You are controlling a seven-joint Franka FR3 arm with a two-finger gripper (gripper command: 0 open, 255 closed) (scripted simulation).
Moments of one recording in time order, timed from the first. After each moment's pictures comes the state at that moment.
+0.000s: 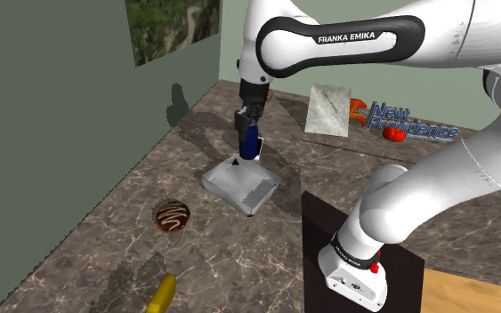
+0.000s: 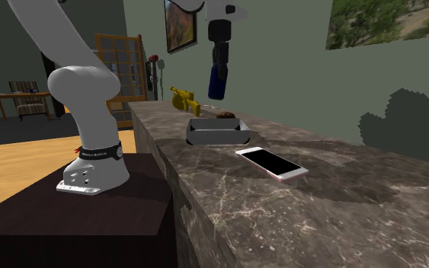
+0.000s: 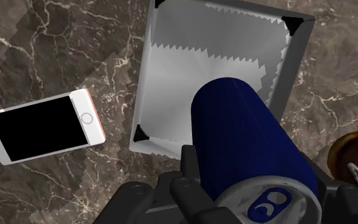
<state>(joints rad) 0.05 -0.48 0.12 -2.31 0.03 1.85 -0.03</state>
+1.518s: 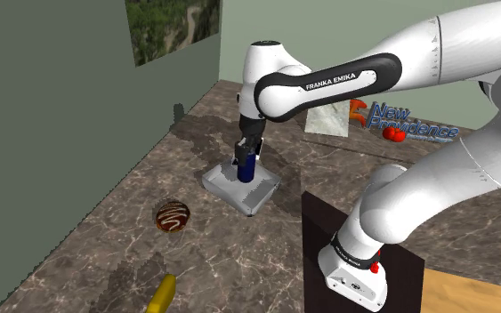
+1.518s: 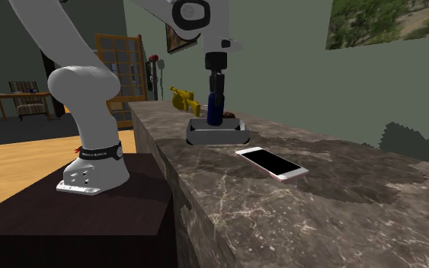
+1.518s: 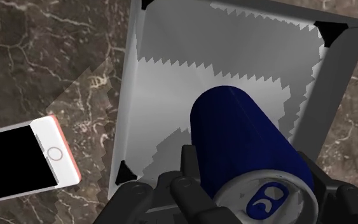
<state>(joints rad) 0.06 -0.46 0.13 -2.54 0.04 2.09 -0.02</state>
